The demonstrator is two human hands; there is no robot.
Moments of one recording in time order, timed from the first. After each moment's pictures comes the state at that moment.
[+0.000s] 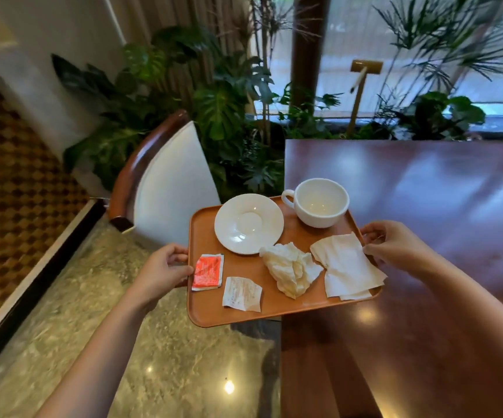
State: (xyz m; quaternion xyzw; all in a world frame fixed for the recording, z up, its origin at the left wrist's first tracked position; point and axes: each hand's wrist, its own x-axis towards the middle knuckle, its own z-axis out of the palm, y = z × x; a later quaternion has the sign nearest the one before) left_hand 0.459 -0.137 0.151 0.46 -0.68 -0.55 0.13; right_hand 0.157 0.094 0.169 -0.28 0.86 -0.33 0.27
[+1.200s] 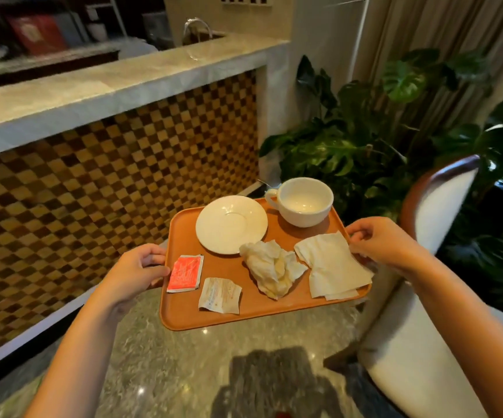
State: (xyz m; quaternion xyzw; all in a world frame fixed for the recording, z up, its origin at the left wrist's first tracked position) left_hand 0.898 -0.319 0.193 0.68 -0.51 -0.44 0.28; right_hand 0.524 -0.316 0.220 -0.59 0.70 -0.22 0.34
